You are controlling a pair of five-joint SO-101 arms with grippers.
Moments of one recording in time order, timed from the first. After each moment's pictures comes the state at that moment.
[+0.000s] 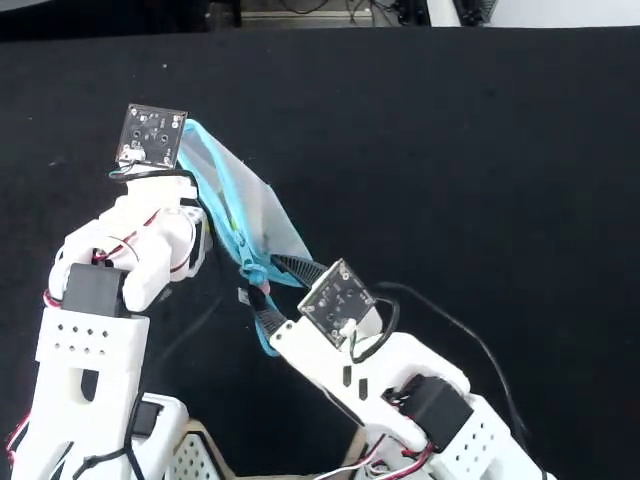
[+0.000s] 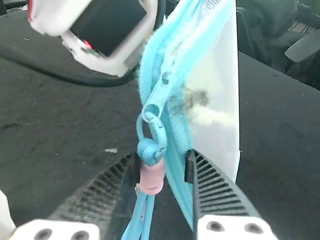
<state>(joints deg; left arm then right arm) 2.8 -50.5 36.7 65.2 -4.0 -46.2 -88.1 73.8 46.3 3.4</state>
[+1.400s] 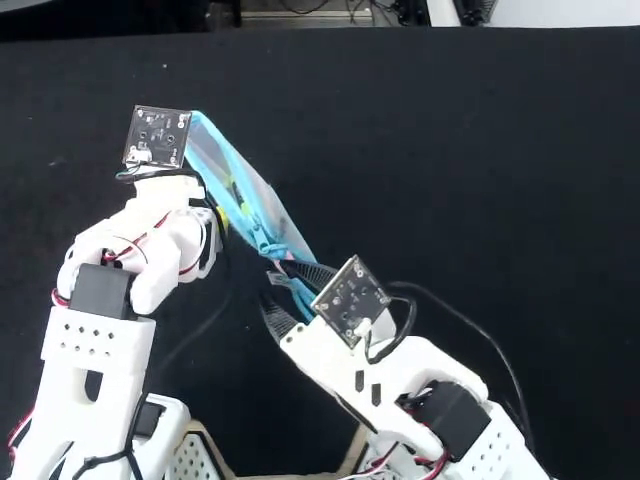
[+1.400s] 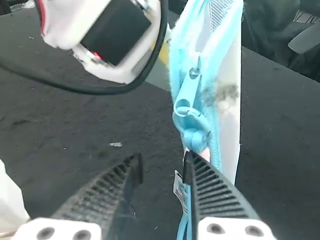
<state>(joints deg) 5.4 -50.5 36.7 65.2 0.0 -45.1 -88.6 67.5 55.2 2.2</state>
